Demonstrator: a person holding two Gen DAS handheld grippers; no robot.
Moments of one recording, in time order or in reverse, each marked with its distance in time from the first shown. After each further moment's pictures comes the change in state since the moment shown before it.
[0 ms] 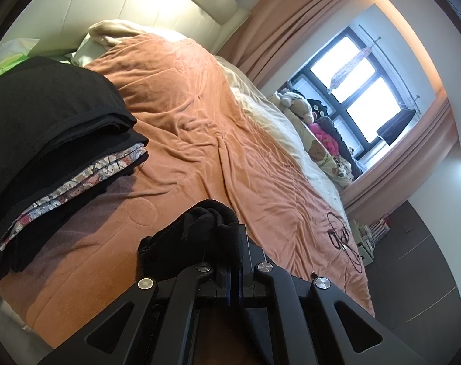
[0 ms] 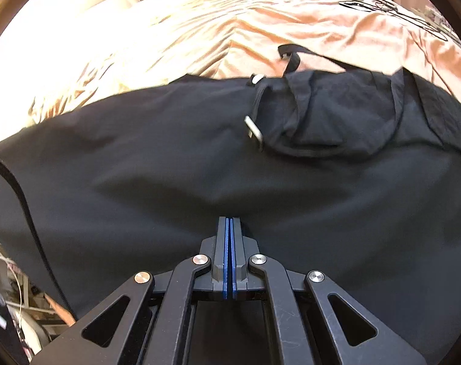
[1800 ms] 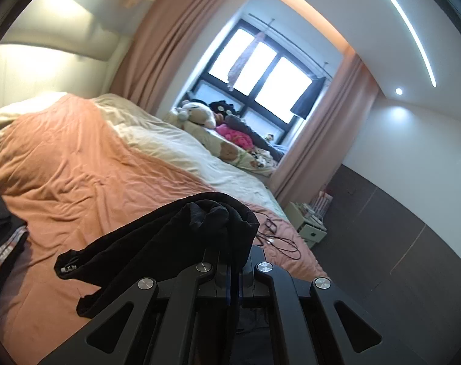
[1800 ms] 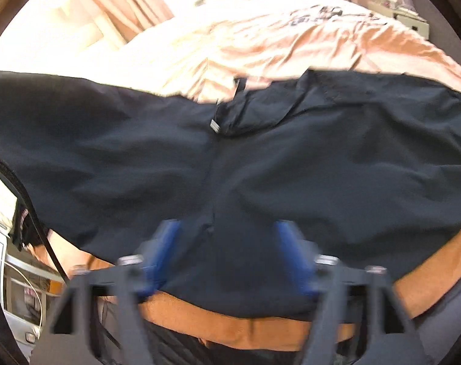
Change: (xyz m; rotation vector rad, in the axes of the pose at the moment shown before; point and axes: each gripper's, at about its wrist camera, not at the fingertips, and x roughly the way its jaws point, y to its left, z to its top) left arm -0.040 -0.246 0.007 0.338 -0.046 -0.301; right arm -0.150 -0.036 -0.095 0.149 -0.195 0.008
